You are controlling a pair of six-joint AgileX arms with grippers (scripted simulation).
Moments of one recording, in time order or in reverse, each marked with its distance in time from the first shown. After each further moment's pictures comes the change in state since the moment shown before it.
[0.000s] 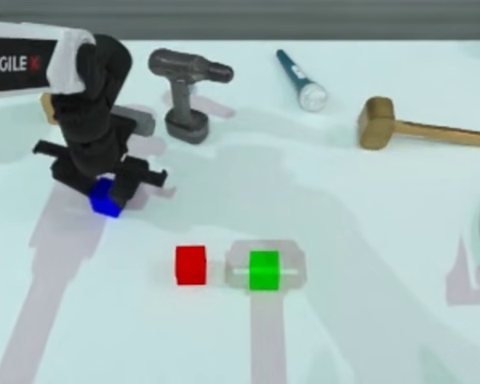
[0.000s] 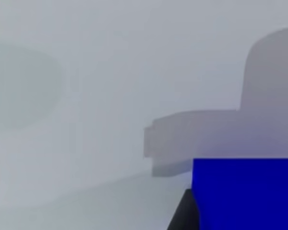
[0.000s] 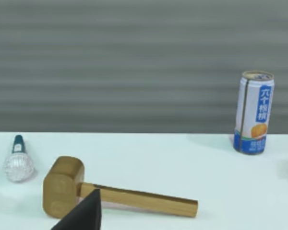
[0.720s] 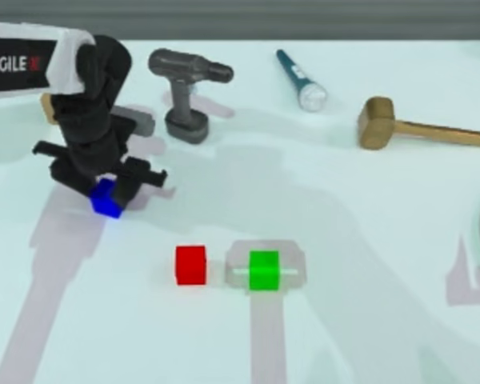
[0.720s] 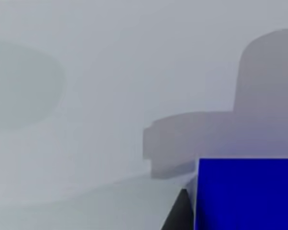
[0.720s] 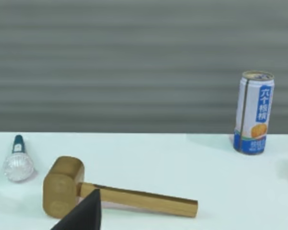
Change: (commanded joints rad) left arm -0.001 0.018 -0.007 0.009 -0.002 0.000; right arm 0.000 0.000 0.000 0.000 0.000 0.000
